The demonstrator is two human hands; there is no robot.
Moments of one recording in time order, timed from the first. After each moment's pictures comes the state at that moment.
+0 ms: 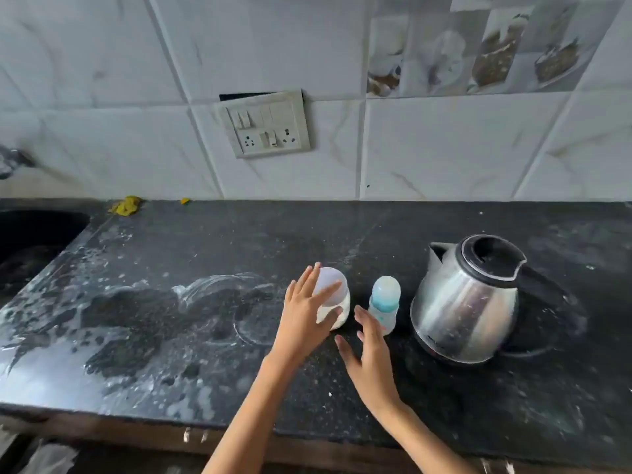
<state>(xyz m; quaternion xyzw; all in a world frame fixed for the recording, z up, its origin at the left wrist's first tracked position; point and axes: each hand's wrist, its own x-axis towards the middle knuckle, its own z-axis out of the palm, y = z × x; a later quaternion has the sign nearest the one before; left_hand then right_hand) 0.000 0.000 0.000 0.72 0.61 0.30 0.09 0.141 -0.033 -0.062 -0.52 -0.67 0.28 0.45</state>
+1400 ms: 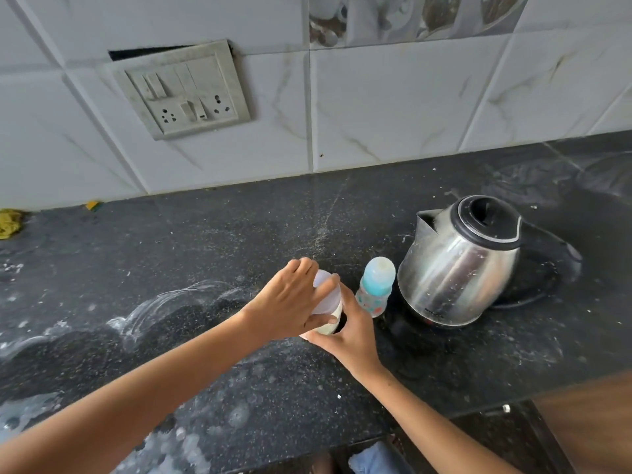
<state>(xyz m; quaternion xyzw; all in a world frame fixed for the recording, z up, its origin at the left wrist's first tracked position) -0.043 0.065 0.003 0.93 0.28 0.02 -0.24 0.105 0.003 -0.060 -0.58 -0.59 0.33 0.46</state>
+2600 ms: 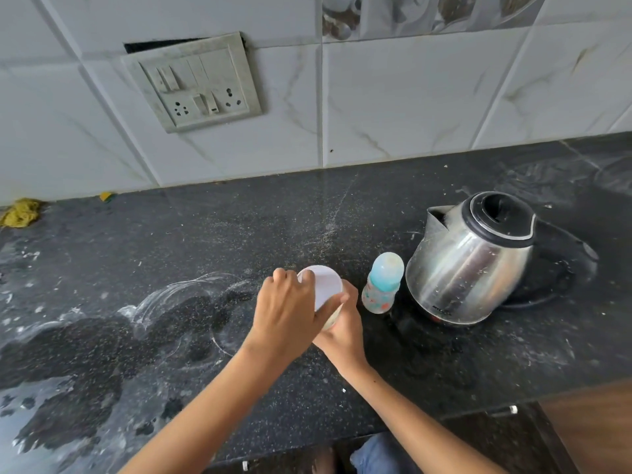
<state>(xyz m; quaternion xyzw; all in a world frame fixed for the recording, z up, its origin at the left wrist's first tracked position) -0.031 0.014 0.030 0.81 0.57 0.11 -0.04 0.075 0.009 -0.082 -0.60 -0.54 0.34 0.48</state>
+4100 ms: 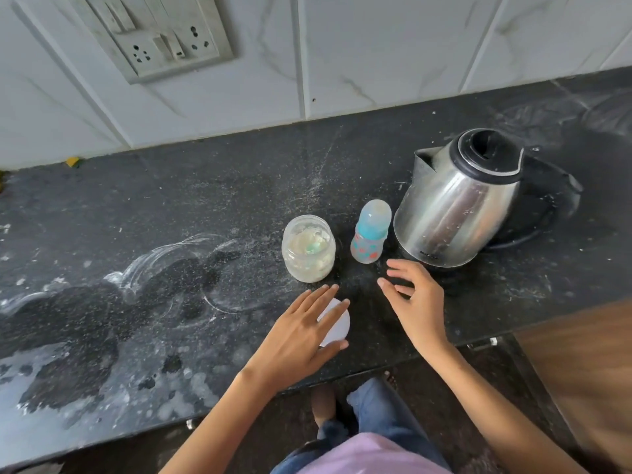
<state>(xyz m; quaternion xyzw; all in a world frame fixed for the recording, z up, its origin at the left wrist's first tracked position) -0.041 -0.054 -0.052 0.92 0.36 0.09 0.12 0.182 -0.058 -0.063 -0.68 -0.53 0.23 0.45</state>
